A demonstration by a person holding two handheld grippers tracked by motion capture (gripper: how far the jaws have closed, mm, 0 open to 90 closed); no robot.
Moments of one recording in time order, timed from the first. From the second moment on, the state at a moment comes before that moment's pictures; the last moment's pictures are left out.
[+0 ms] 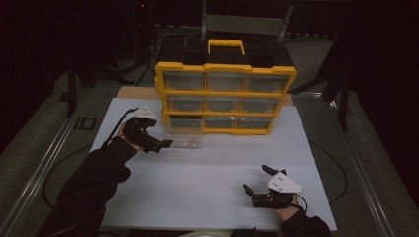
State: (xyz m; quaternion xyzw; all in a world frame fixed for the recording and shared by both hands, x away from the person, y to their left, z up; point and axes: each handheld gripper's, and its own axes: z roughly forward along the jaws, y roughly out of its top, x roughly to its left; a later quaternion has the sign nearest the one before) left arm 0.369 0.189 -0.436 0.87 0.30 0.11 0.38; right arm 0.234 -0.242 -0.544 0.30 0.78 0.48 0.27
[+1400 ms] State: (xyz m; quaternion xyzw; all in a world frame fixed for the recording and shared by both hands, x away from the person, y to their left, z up) left arm 0.282 0.245 -0.515 0.84 0.33 0.09 0.41; right arm 0.234 -0.240 -0.544 0.30 0.78 0.47 0.27
